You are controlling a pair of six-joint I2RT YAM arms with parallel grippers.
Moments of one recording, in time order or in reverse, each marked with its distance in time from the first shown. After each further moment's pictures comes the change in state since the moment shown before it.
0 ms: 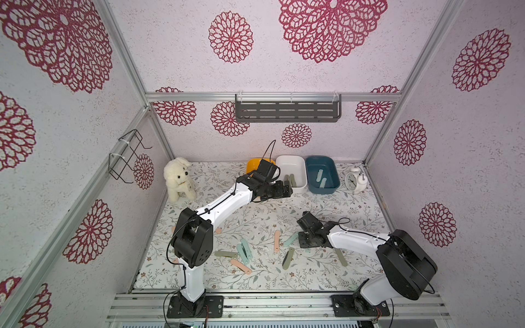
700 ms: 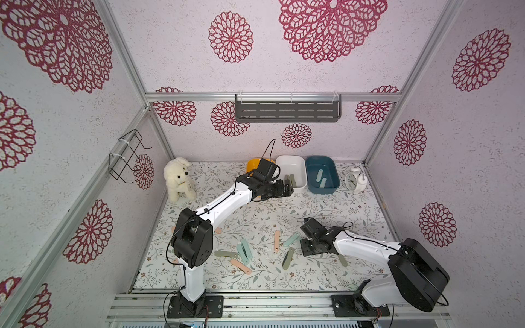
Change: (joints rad) left arm 0.001 0.000 0.005 0.003 0.019 -0.017; right arm 0.037 -0.102 -0.074 -0.056 -0.043 -0.027
